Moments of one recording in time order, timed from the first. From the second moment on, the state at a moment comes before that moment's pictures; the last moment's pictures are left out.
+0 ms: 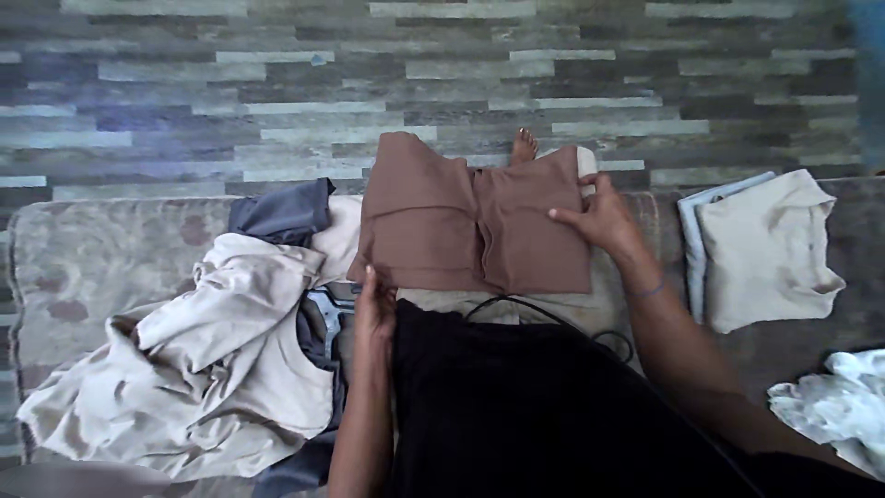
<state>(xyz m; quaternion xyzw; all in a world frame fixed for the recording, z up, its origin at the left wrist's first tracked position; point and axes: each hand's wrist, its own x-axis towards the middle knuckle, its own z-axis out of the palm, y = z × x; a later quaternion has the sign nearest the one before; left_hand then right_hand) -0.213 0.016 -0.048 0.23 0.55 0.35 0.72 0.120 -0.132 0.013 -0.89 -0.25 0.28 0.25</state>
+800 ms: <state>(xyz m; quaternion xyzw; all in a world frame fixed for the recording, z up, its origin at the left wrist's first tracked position) -0.197 0.032 -0.072 0.18 0.21 0.43 0.86 0.147 -0.232 -0.009 -0.79 -0.15 0.27 0.52</state>
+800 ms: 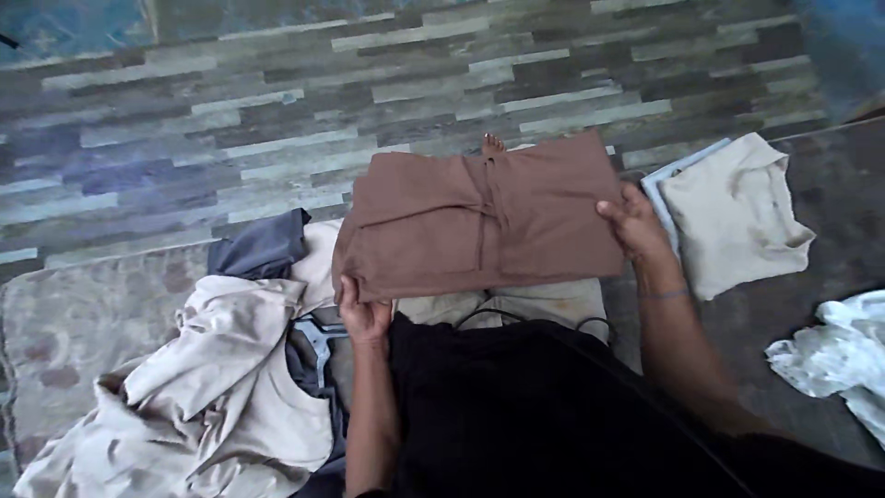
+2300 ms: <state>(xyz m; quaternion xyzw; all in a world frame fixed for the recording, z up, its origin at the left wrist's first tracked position) -0.002 -0.016 0.013 0.76 0.22 0.11 0.60 0.233 -0.272 0.013 -0.83 -0.01 0.31 0.46</state>
